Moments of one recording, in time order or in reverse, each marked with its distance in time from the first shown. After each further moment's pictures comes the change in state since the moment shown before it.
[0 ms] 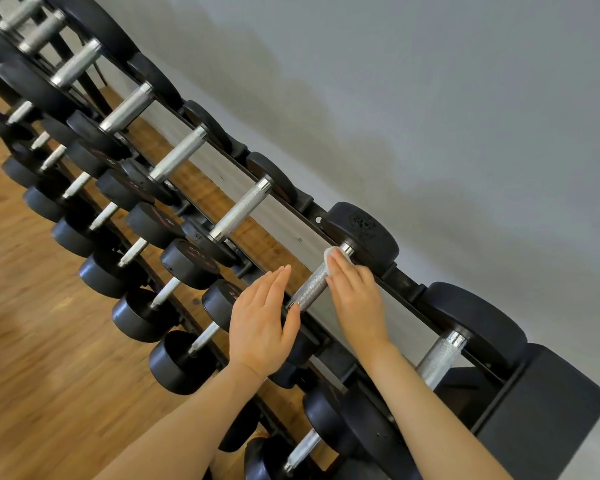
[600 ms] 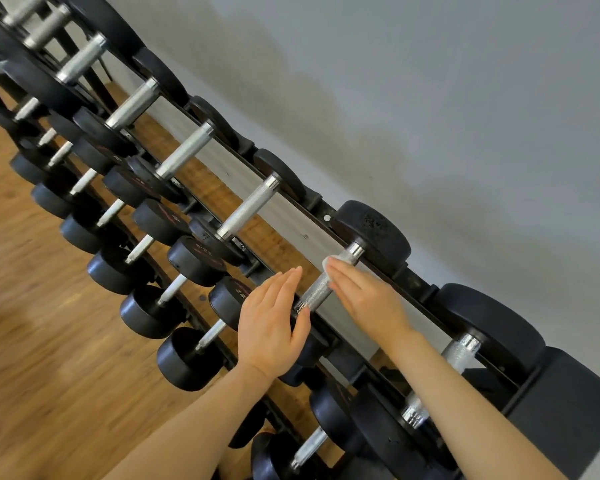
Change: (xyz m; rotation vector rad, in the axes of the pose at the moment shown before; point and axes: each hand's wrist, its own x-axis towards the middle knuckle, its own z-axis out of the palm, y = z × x) left_hand 0.001 -0.002 0.000 0.015 -0.002 0.021; right_hand 0.011 0.020 -0.005 0.073 -0.079 -0.260
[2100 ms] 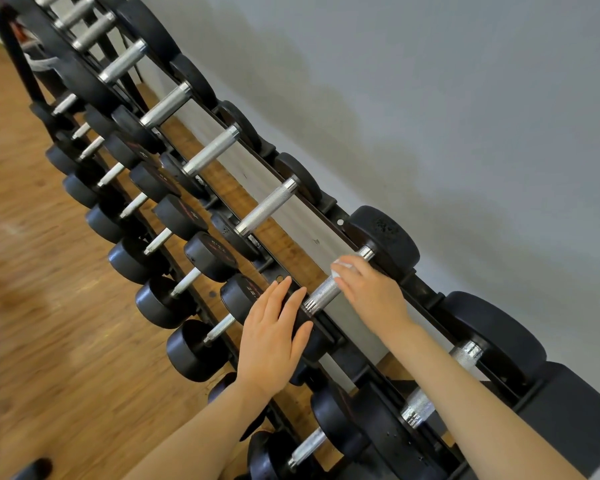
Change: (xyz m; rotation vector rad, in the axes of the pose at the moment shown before) left_hand -0.033 -0.006 0.000 0.096 -0.066 -0.067; right_hand 0.016 -0.006 -0.007 -0.009 -0.104 0.095
